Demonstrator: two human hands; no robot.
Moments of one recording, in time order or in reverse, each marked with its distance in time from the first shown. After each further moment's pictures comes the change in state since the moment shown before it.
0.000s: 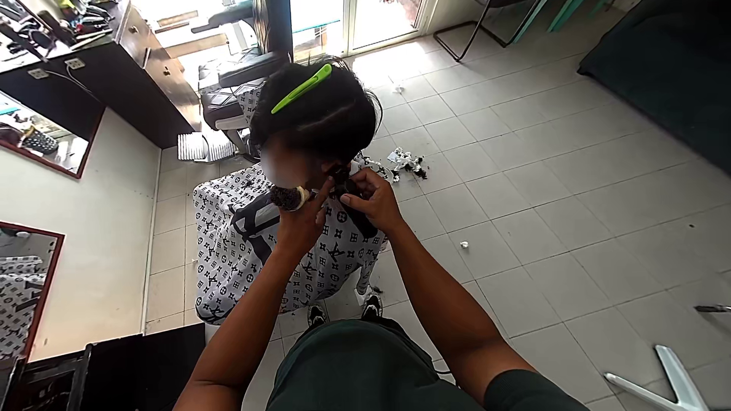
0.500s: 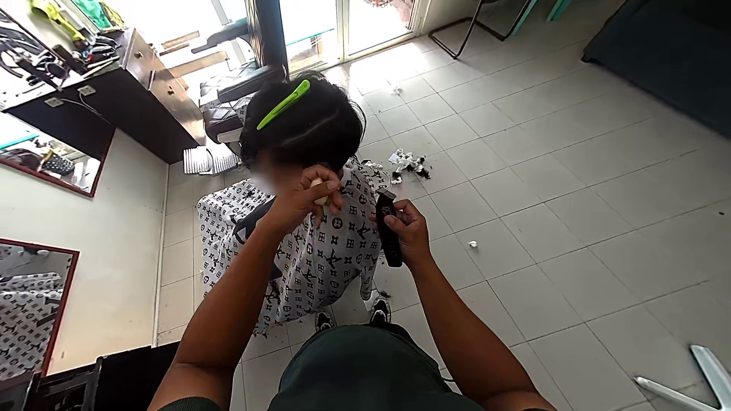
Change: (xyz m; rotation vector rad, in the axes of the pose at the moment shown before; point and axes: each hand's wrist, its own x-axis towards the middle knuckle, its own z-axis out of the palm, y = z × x) left_hand 0.084 0.017 -0.052 -1.520 -0.465 -0.404; right_hand -0.065 0.028 -0.041 0.422 0.320 0.145
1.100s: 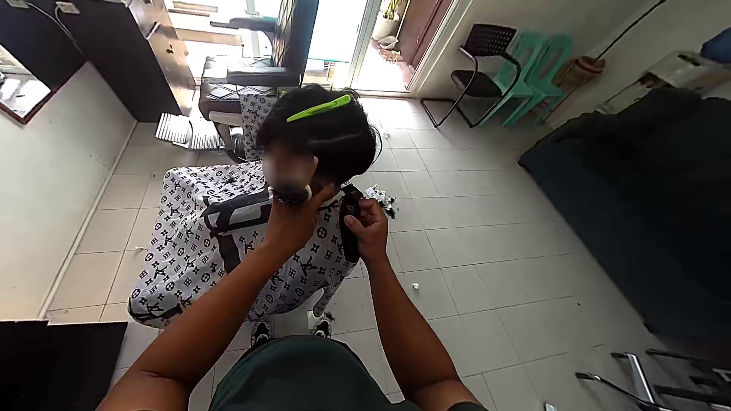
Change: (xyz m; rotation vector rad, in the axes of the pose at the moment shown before) left_hand -0.024 -0.065 0.003 1.495 0.572 0.406; right_hand 0.033 -0.013 0.062 -0.240 -0.171 -0.158
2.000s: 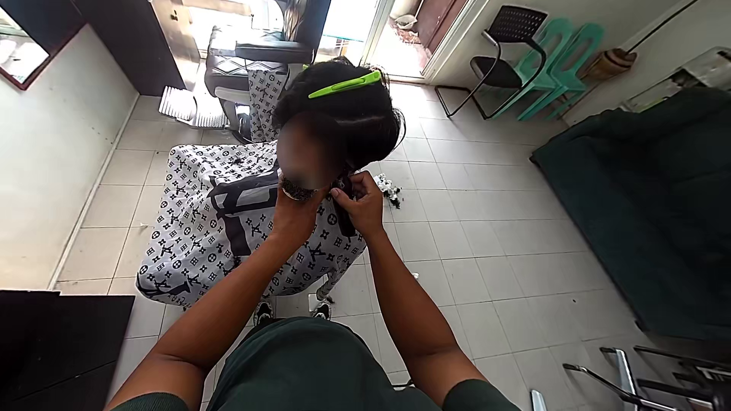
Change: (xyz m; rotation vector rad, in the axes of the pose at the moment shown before) left_hand -0.030 -0.009 0.014 0.117 -0.042 -0.101; right_hand 0.025 0.009 0.030 -0.350 -0.123 -0.082
